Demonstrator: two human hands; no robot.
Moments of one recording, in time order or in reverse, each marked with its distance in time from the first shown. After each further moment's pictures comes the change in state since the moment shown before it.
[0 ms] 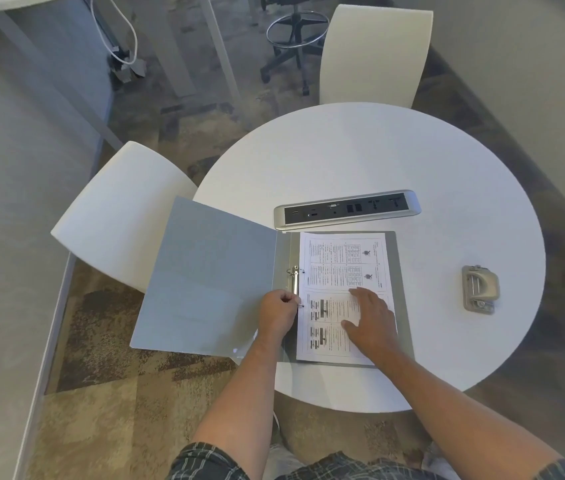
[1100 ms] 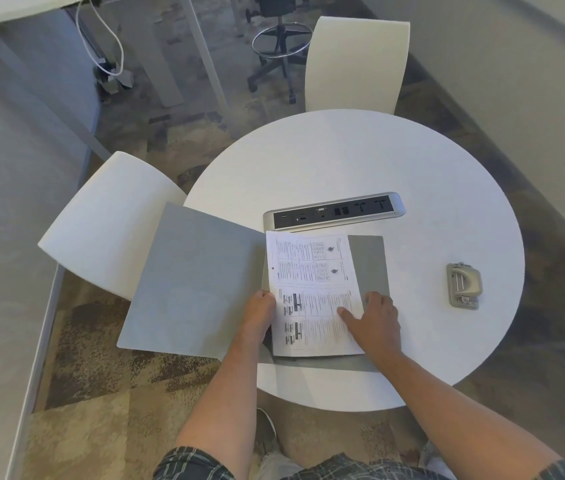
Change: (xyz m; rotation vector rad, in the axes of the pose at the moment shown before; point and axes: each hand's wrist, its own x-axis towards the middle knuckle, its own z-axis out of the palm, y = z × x) left_hand 0.010 0.006 -0.019 -0.118 -0.093 -0.127; right_hand -0.008 -0.001 -0.016 0.044 0.130 0.277
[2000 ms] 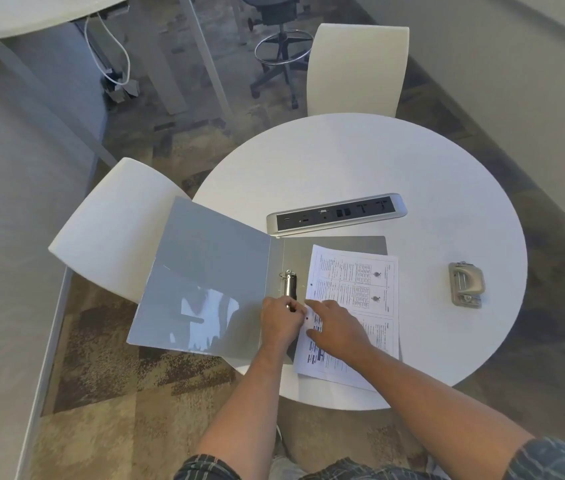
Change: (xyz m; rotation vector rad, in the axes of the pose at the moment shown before) left_hand -0.019 -0.014 0.032 0.320 0.119 0.226; right_hand -0.024 -0.051 0.017 -0.189 -0.340 -0.410
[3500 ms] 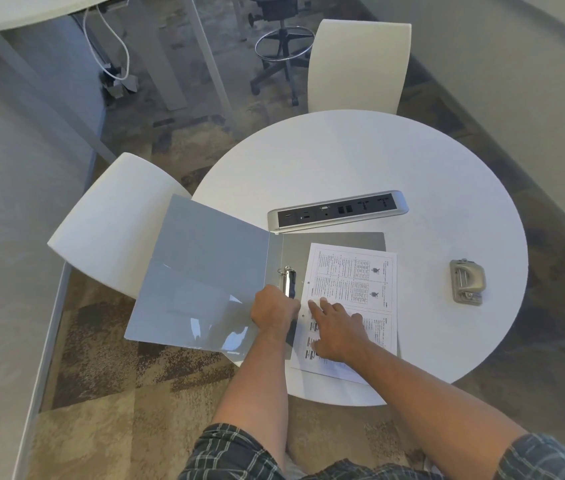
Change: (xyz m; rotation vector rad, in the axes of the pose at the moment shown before) left_hand -0.009 0.036 -0.027 0.269 0.075 -0.179; right_hand -0.002 -0.001 0.007 -0.387 -0.159 -0.033
